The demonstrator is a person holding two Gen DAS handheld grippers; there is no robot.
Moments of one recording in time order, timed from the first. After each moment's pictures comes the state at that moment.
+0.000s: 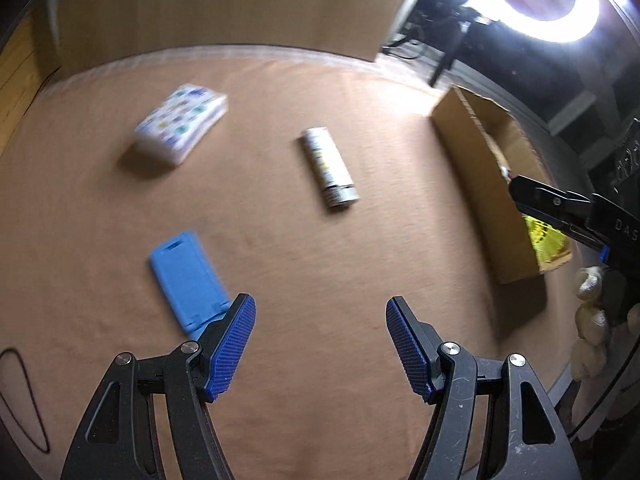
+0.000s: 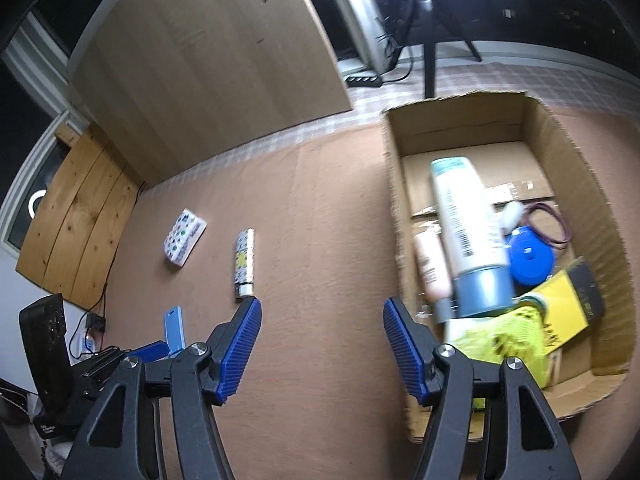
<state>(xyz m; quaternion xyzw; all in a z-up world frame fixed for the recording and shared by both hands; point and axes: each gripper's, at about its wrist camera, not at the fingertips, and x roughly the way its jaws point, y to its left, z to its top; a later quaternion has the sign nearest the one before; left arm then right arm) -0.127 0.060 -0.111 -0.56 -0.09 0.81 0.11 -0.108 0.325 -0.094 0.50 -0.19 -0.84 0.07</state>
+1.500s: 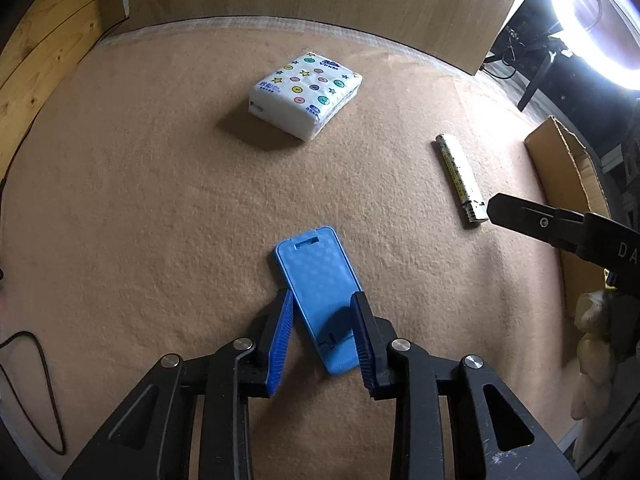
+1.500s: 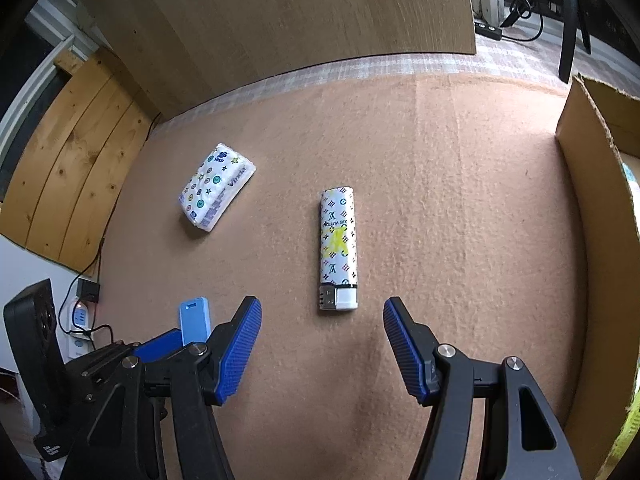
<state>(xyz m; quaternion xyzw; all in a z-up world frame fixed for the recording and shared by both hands) -0.139 -0.009 -0.148 -0.58 -0.11 0.81 0.02 -0.174 0.214 -0.144 0.56 -0.14 -0.80 0.13</state>
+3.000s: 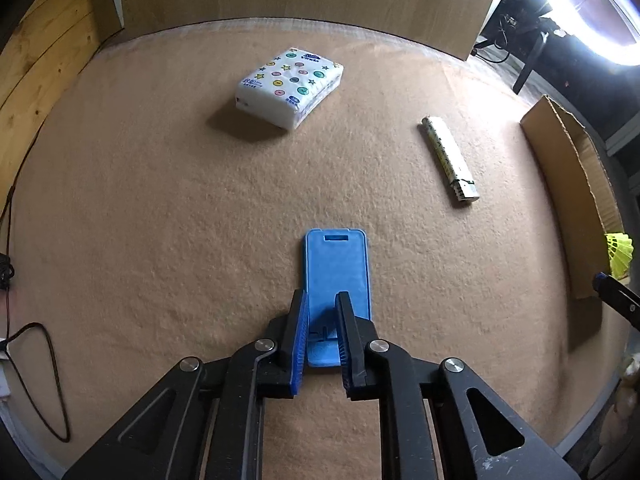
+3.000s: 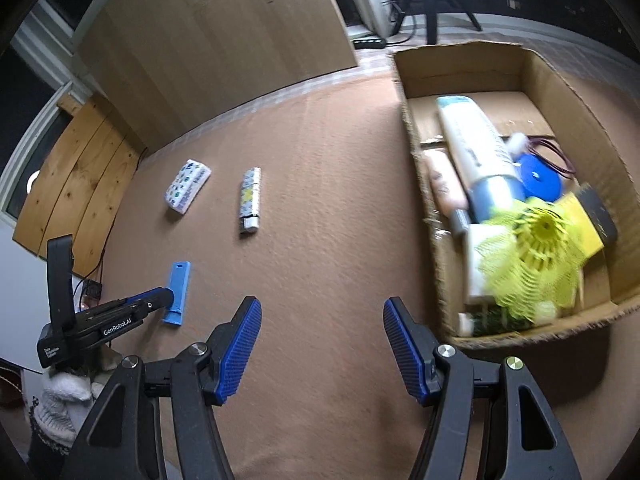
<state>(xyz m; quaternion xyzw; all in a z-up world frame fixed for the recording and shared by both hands) -0.122 0.006 -0.141 -0.58 -0.07 0.81 0.02 -0.063 0.310 -0.114 0.52 -0.18 -0.83 0.07</state>
